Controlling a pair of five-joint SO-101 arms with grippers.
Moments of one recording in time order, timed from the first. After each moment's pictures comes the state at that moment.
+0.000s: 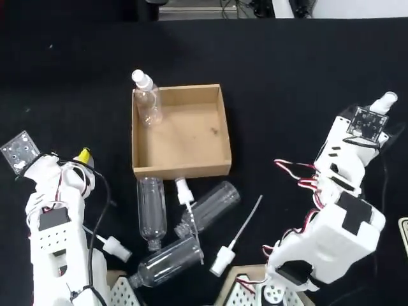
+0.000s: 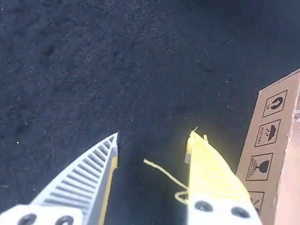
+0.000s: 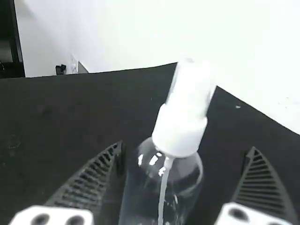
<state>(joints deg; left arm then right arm) -24.4 -60.4 82.5 24.6 17.3 33.4 14.6 52.4 -49.3 8.0</state>
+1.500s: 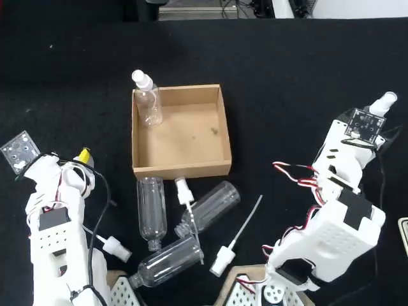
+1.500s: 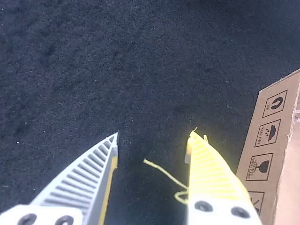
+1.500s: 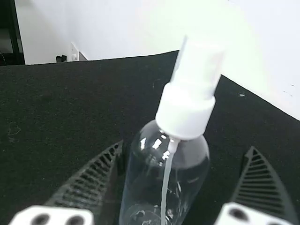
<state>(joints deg) -24.4 -60.4 82.5 24.6 17.3 33.3 17.0 52.3 -49.3 8.0</state>
